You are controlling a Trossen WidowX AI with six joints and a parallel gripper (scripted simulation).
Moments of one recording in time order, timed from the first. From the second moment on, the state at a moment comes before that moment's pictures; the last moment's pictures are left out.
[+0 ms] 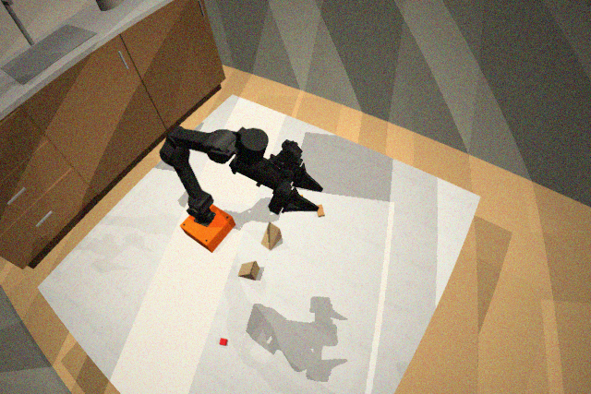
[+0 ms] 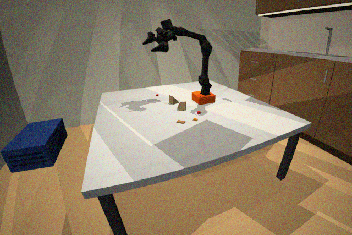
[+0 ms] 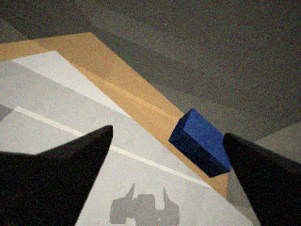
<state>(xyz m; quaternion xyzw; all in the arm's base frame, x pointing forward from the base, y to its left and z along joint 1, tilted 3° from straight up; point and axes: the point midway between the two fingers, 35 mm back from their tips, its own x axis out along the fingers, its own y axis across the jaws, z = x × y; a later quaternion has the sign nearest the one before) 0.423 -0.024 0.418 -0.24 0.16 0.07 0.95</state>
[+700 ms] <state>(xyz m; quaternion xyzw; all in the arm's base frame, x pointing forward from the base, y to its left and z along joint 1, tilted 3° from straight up) 0.428 -0.057 0.277 0.27 0.38 -0.13 0.87</state>
